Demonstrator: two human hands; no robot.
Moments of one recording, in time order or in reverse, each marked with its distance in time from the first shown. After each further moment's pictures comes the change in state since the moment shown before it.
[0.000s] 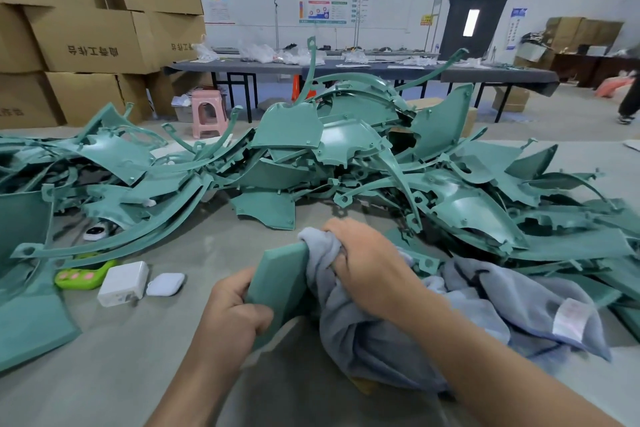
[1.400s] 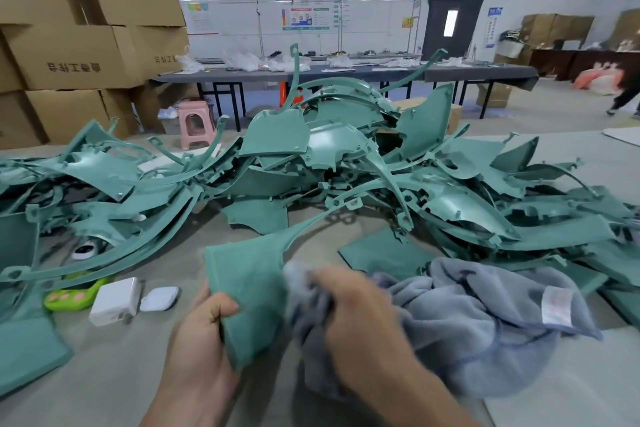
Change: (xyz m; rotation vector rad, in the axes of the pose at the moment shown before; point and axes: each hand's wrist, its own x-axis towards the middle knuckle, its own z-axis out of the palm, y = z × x) left_hand -0.010 0.022 -0.001 -0.742 0.175 -0.278; right_hand -0.069 -0.037 -0.018 1.102 -0.125 -1.297
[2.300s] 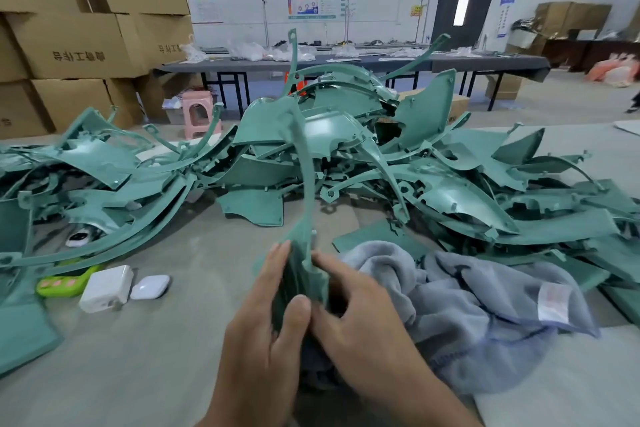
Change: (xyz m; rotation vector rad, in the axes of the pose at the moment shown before) left_hand -0.018 -0.051 0.013 1.097 -0.144 0.751; right_hand -0.023 -0.037 -0.004 -0.389 0.462 0.780
